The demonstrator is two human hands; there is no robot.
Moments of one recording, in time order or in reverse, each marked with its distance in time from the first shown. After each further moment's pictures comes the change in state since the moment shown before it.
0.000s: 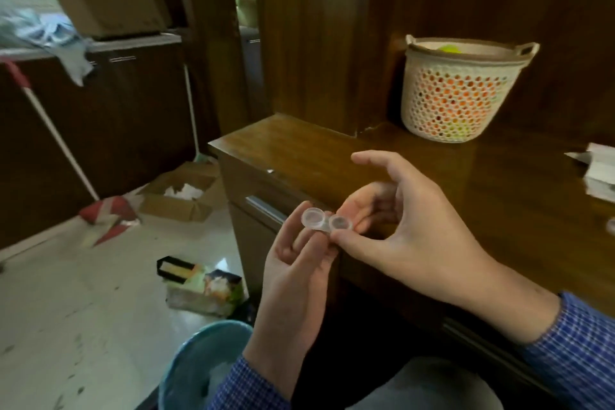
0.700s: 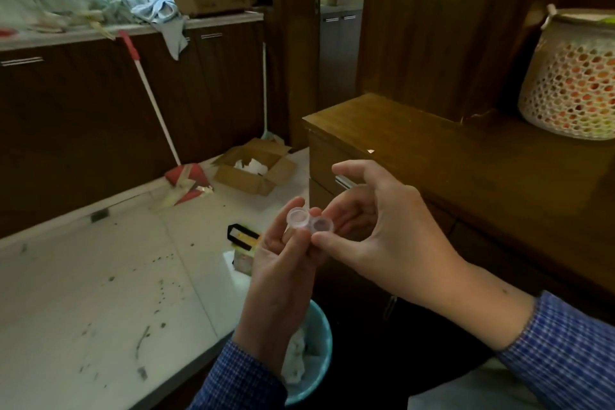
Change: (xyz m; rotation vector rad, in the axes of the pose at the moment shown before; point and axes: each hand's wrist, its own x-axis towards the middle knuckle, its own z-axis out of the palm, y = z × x) left_hand -0.033 0.105 -0.093 0.167 0.159 0.212; right_hand 0.038 -0.026 0.144 0.051 -0.170 -0.100
